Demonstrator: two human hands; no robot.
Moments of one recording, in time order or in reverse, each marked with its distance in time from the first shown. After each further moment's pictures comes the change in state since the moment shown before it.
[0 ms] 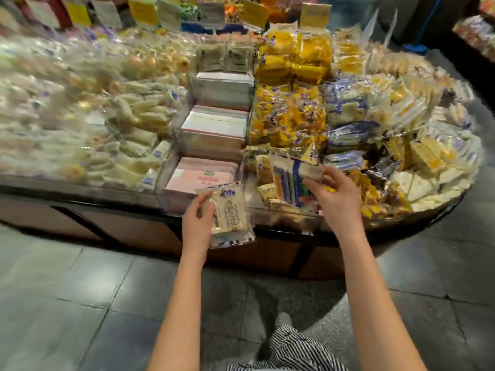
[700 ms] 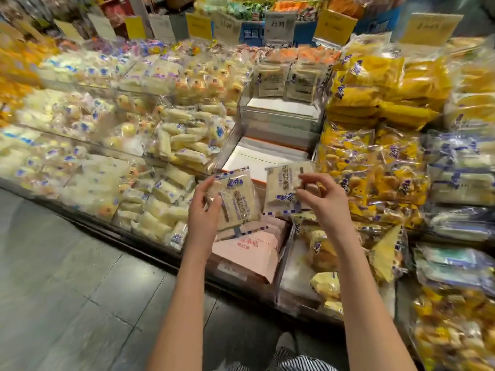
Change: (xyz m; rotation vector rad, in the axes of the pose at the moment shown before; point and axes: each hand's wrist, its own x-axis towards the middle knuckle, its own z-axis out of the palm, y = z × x) left_hand 0.264 0.051 -0.003 -0.013 0.147 0.063; right_hand 0.276 0.017 0.172 0.102 -0.274 0.008
